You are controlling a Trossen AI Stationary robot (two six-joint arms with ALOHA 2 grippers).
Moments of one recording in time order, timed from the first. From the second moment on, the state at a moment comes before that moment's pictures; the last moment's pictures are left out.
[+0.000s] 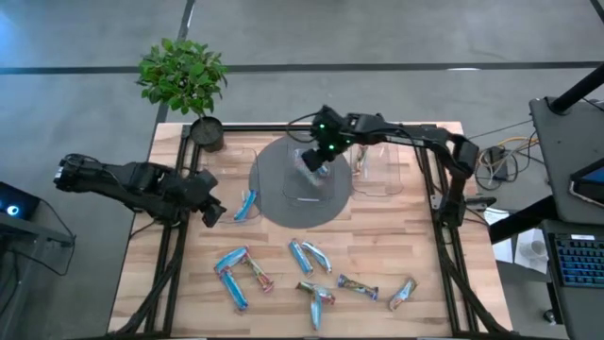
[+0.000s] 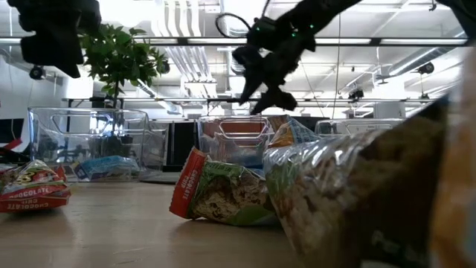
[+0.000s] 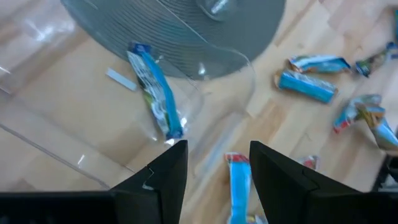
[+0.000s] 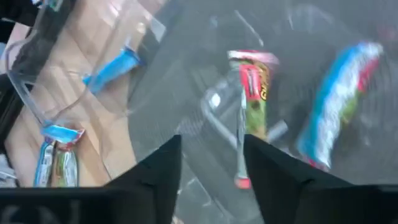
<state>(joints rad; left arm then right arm) -0.19 0.74 0.85 -1.07 -0.17 -0.94 -0.41 1.87 1.55 -0.64 -0.29 0.56</state>
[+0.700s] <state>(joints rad) -0.73 1.02 0.85 -1.07 -0.26 -1.07 -0.27 1.67 1.60 -0.92 0.16 0.31</state>
